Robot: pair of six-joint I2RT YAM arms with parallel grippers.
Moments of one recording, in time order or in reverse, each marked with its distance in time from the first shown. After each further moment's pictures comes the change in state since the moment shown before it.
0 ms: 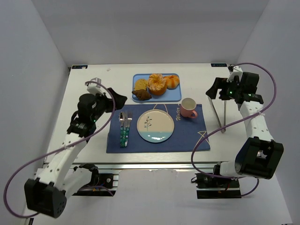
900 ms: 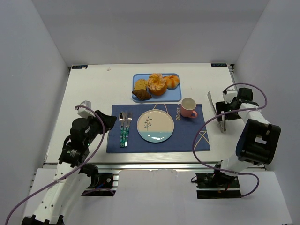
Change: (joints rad) left arm 0.000 -0.495 -0.233 -0.271 -0.089 -0.134; right arm -0.117 0.165 -0.169 -0.093 0.330 -0.401
